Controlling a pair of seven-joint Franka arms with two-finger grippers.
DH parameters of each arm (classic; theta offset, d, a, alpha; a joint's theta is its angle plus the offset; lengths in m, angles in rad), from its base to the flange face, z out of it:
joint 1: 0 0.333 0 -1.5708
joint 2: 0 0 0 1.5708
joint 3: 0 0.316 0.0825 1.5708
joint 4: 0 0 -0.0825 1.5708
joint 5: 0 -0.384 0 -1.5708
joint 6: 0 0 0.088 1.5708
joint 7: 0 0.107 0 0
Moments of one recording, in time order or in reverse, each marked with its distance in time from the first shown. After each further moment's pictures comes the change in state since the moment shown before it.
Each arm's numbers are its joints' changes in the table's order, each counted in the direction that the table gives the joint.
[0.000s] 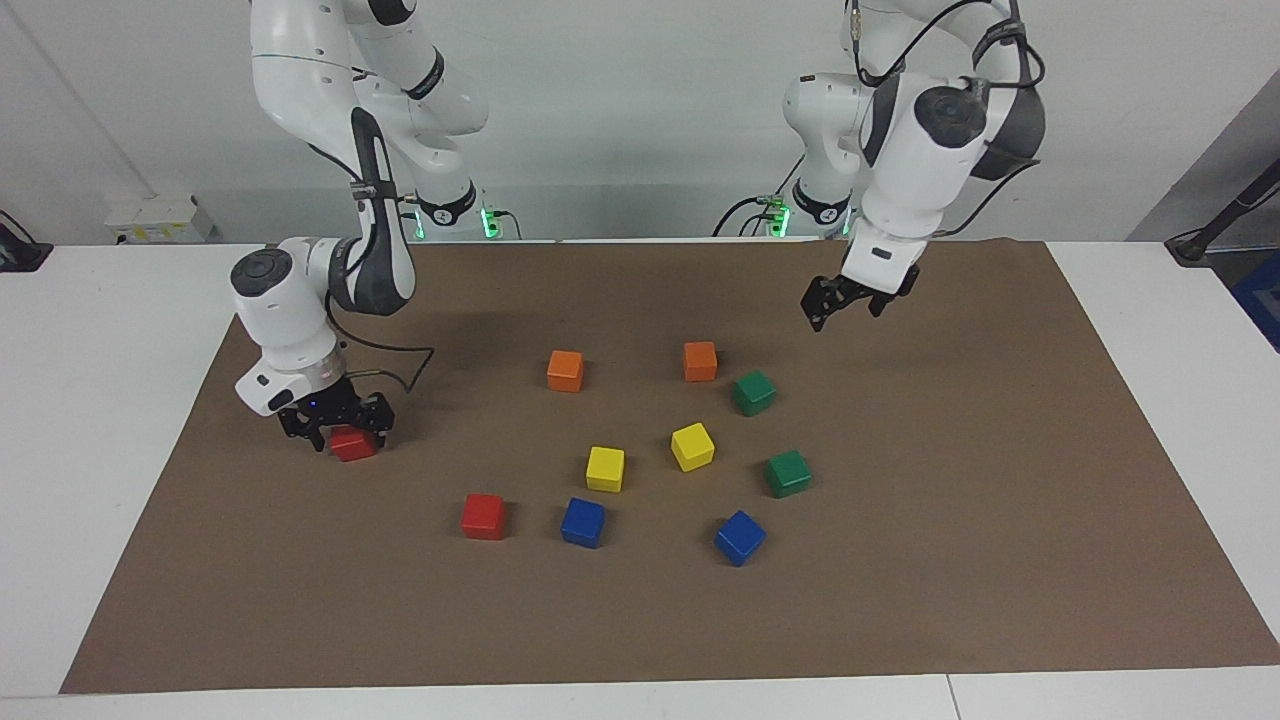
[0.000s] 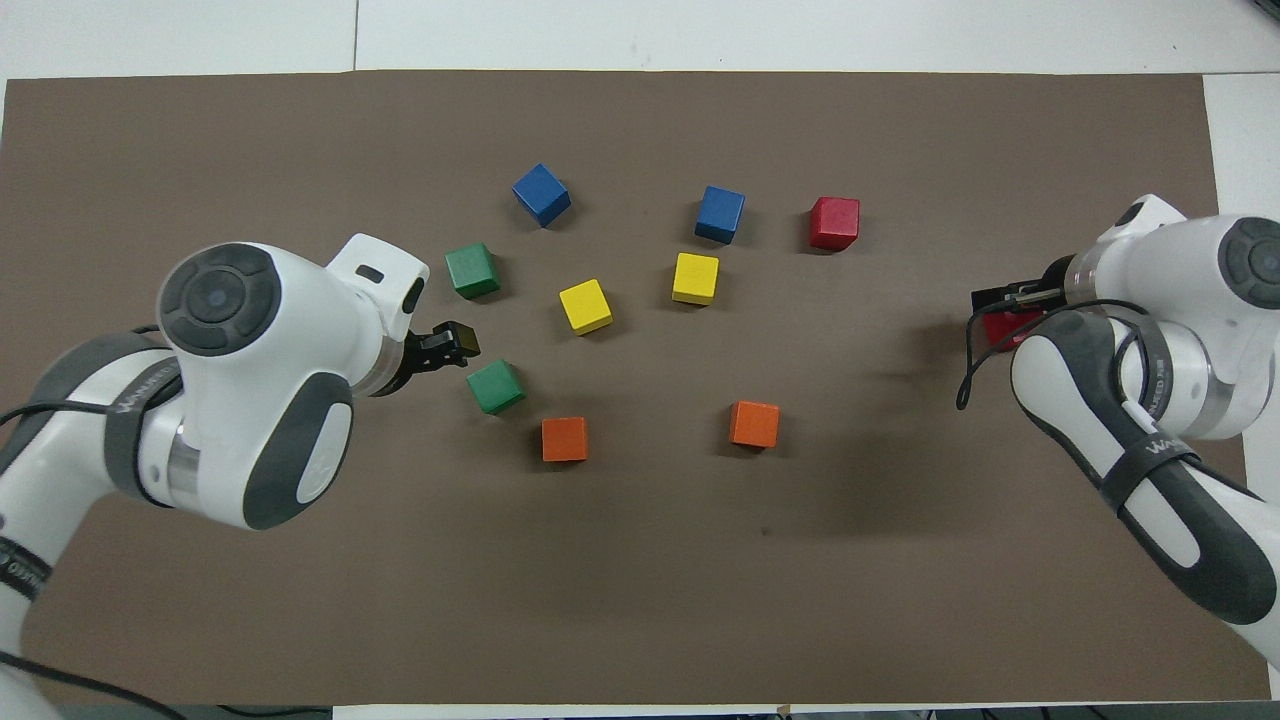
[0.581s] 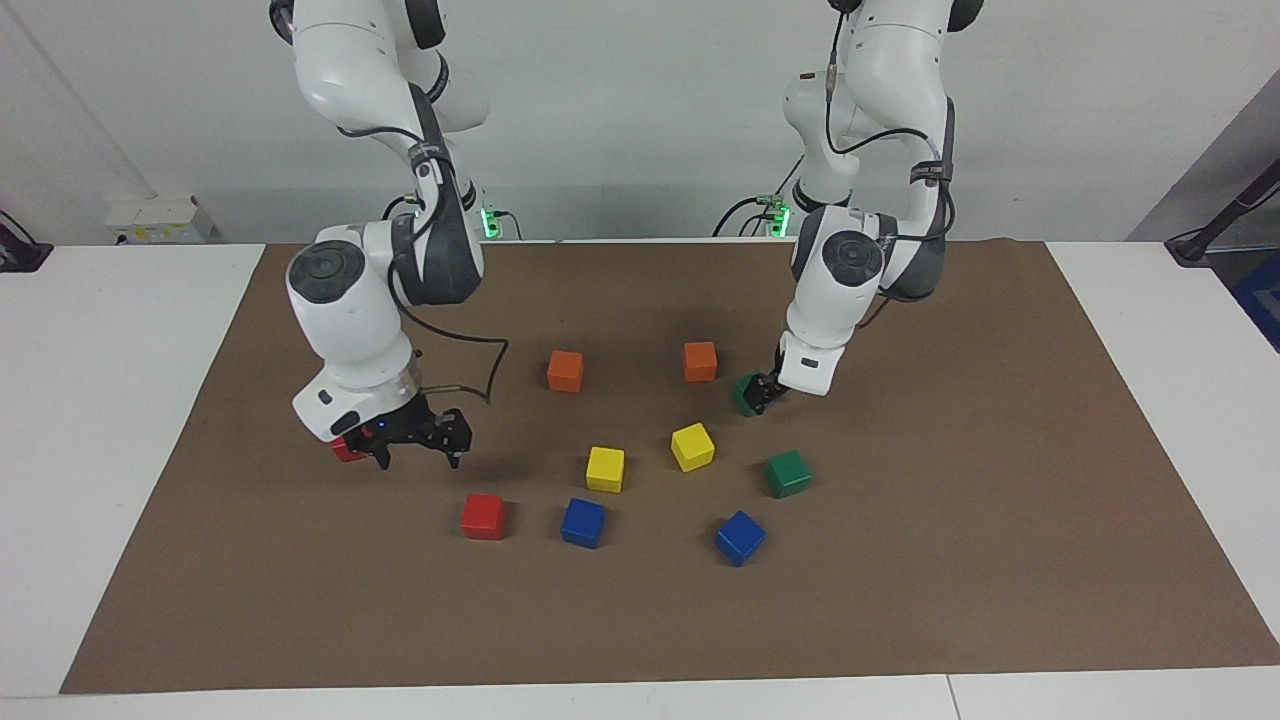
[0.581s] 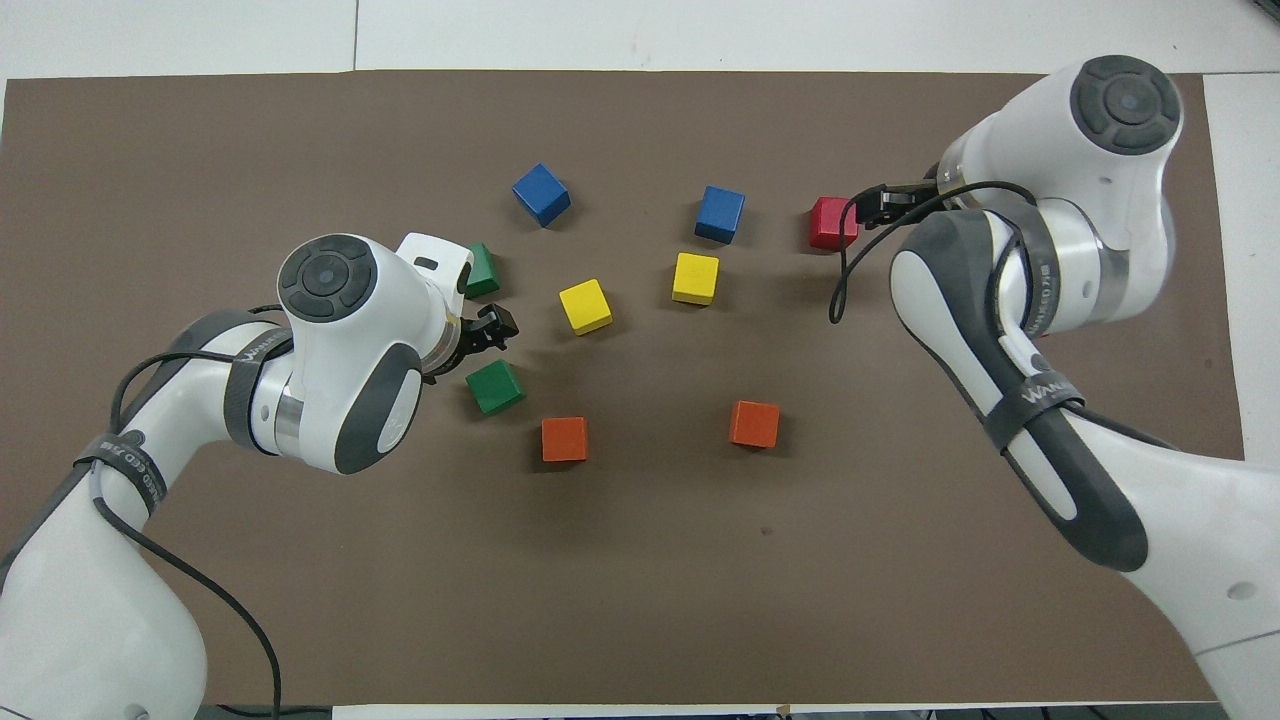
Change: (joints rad) left arm -0.021 0.170 0.002 0.062 0.004 0.095 -0.165; right arm 0.212 0.203 0.005 0.404 0.016 -0.219 0.416
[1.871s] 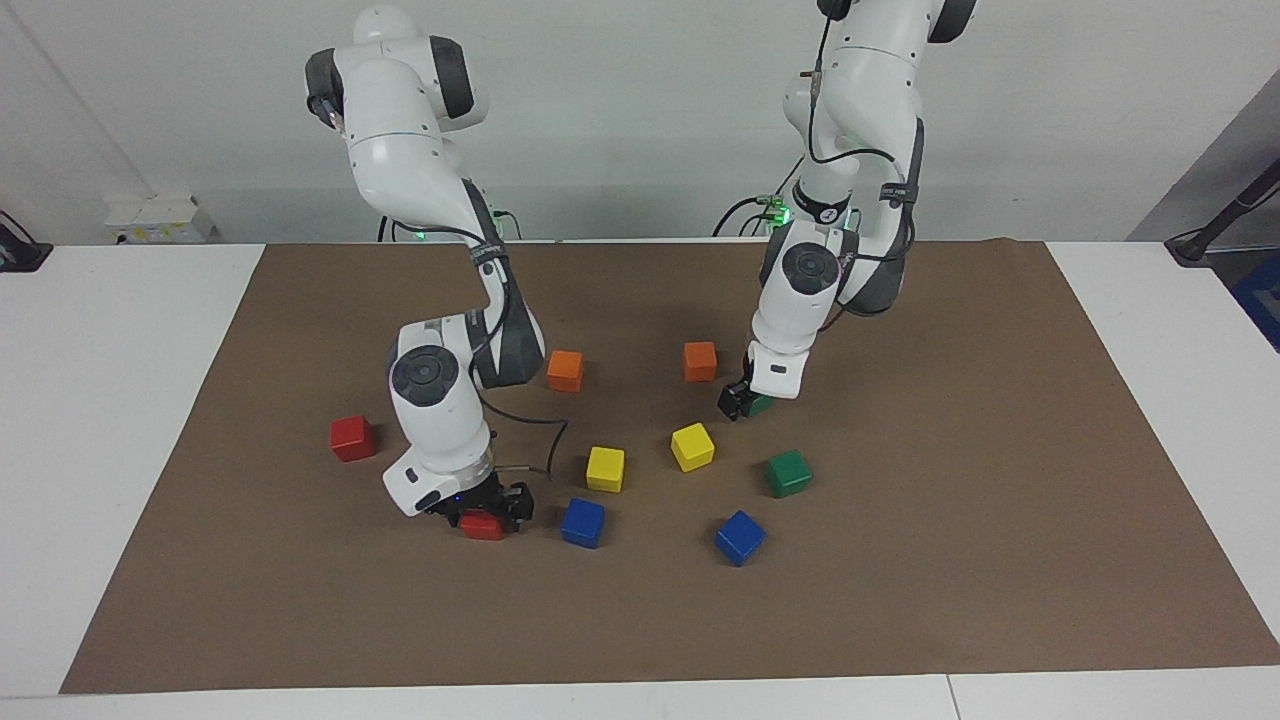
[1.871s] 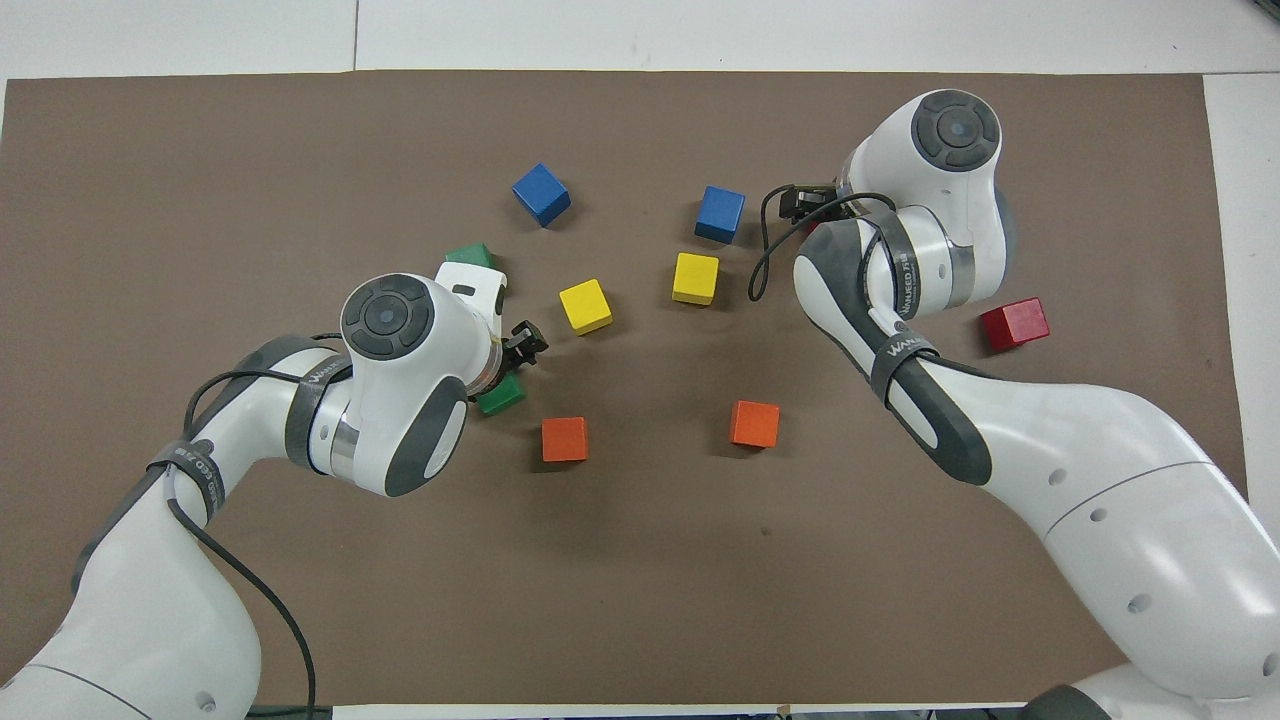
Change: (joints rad) left arm -0.063 0.022 0.000 -0.077 0.006 0.115 -0.149; right arm 0.047 0.225 0.001 0.082 0.000 0.157 0.101
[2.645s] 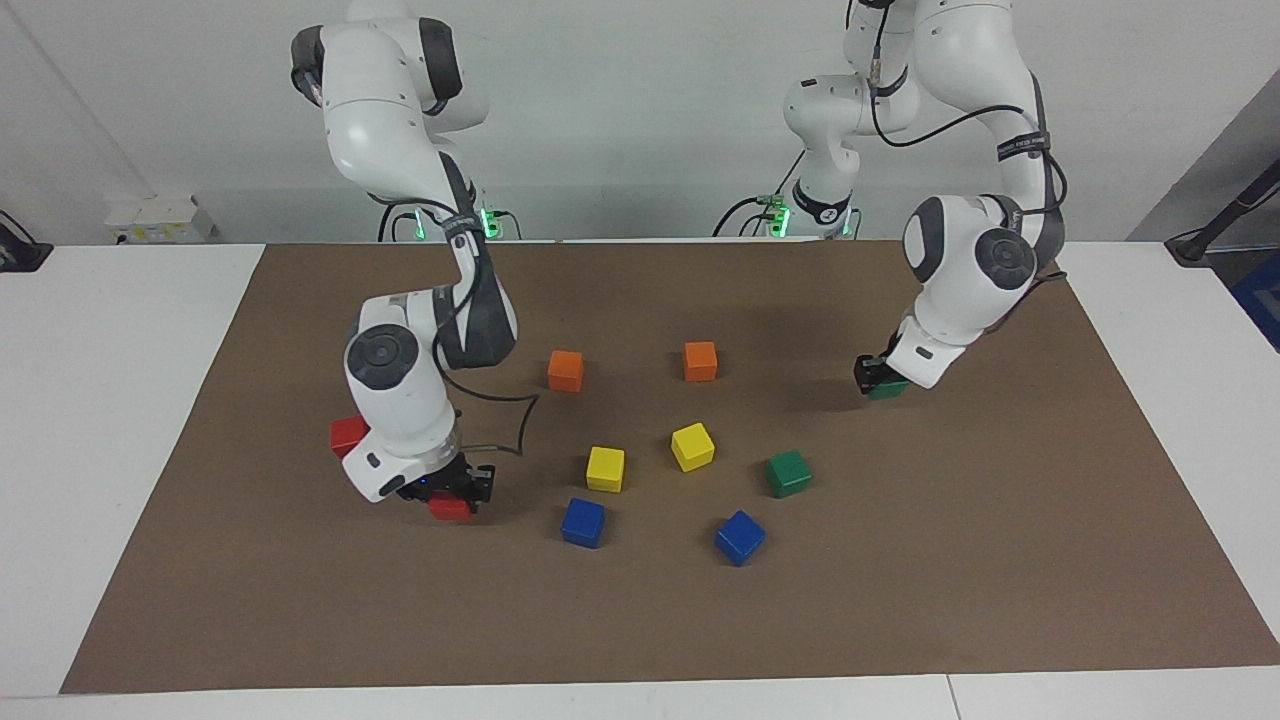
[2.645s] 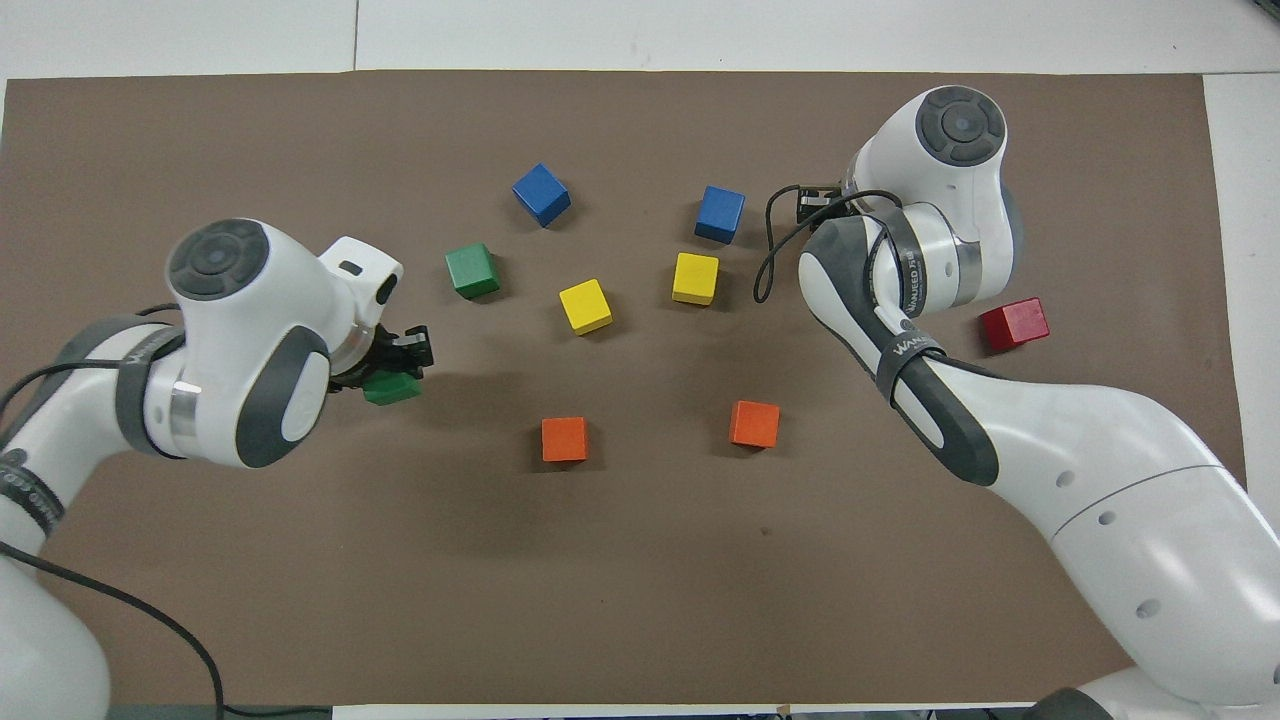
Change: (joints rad) left arm 0.363 -0.120 0.035 0.041 -0.001 -0.282 0.903; right arm -0.066 -0.144 -0.016 -0.060 0.005 -0.159 -0.191
